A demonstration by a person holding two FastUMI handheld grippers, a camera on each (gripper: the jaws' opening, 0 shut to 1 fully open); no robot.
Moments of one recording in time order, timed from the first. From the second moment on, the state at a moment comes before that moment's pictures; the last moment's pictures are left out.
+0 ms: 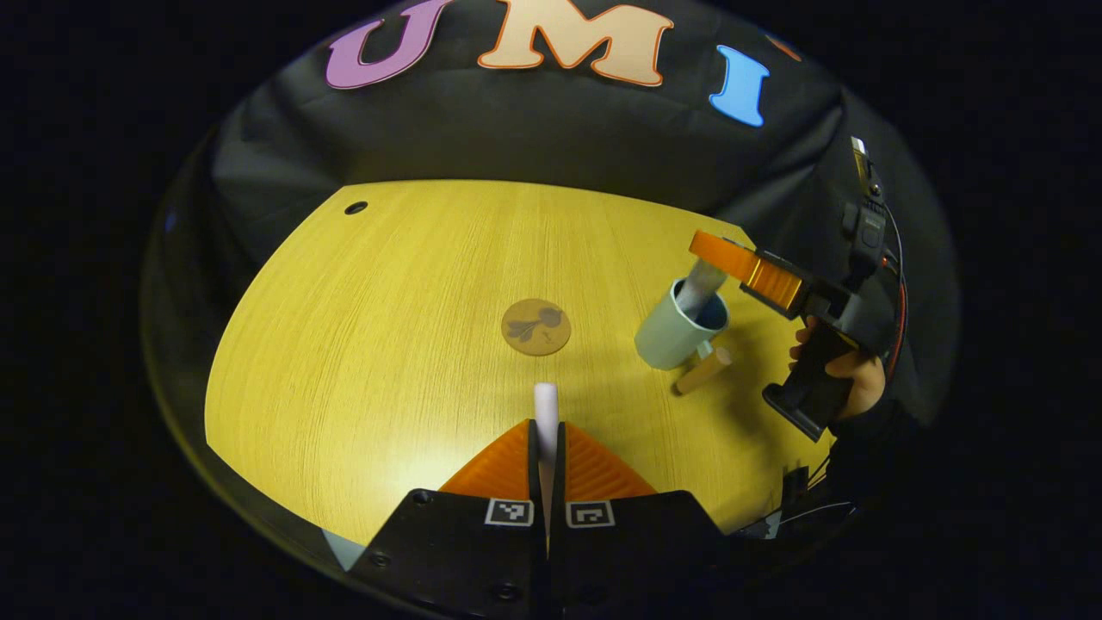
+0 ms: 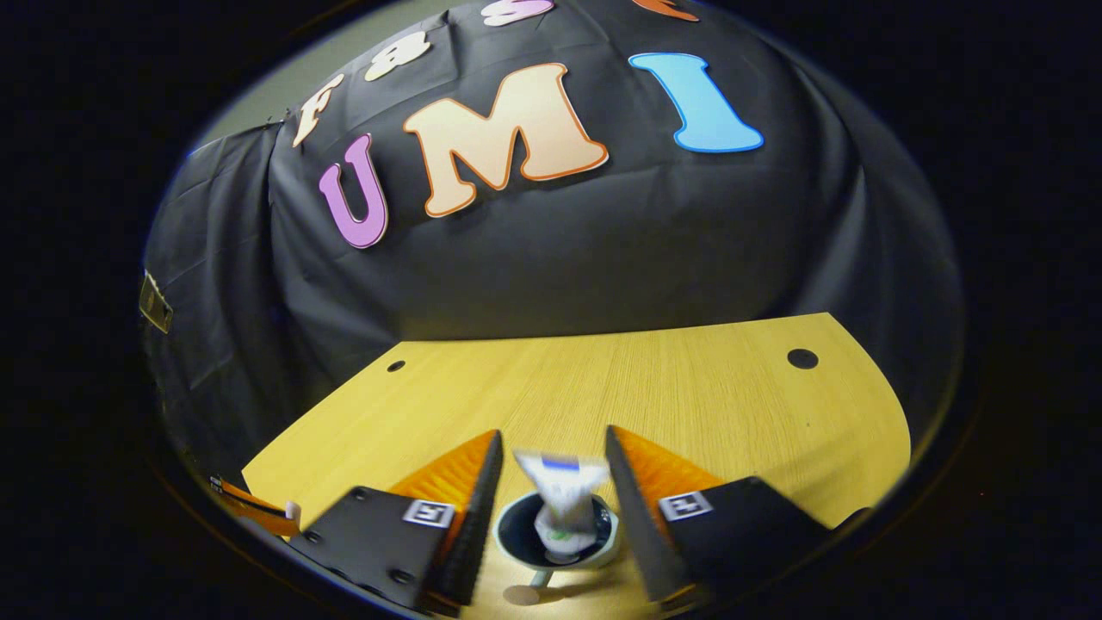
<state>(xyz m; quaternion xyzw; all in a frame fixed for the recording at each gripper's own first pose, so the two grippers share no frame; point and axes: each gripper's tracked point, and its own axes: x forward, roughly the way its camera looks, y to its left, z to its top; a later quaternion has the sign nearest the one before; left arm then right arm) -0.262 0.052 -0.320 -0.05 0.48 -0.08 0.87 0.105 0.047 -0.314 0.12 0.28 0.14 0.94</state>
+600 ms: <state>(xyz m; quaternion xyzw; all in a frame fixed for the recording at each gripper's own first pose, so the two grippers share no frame) -0.116 0.055 -0.312 -0.07 0.40 -0.14 0.90 0.042 -0.031 -0.290 0.15 0.29 0.08 0.94</state>
